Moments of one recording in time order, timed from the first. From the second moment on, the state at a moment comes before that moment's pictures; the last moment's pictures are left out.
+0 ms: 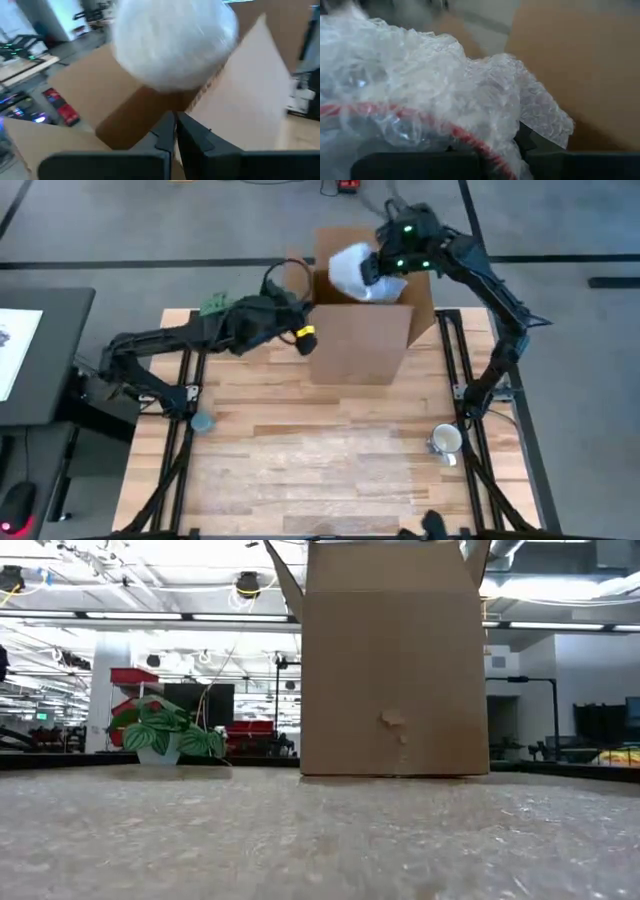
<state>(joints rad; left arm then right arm) 0.14 1.44 1.57 -0.41 -0.59 0.06 -0.64 1.73 2.18 -1.09 -0.13 0.29</state>
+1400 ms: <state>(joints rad) 0.08 1.53 1.71 -0.73 -0.24 0.03 -0.53 2.11 2.18 -1.34 -0.04 0.08</state>
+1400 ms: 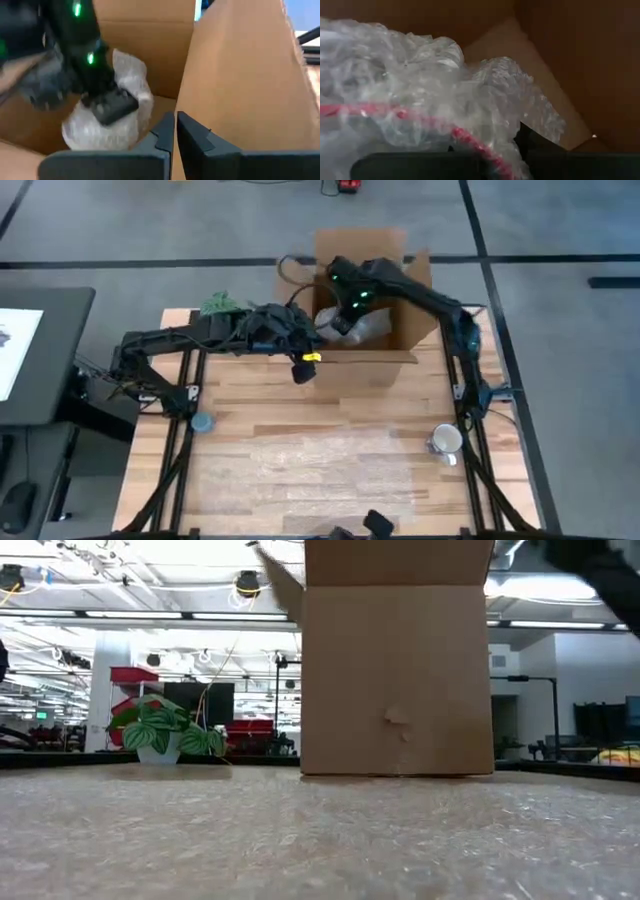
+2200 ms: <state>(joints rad) 0.04 1.43 1.71 -0.69 -0.26 -0.05 -0.53 2.27 2.18 -1.29 0.00 -0.06</state>
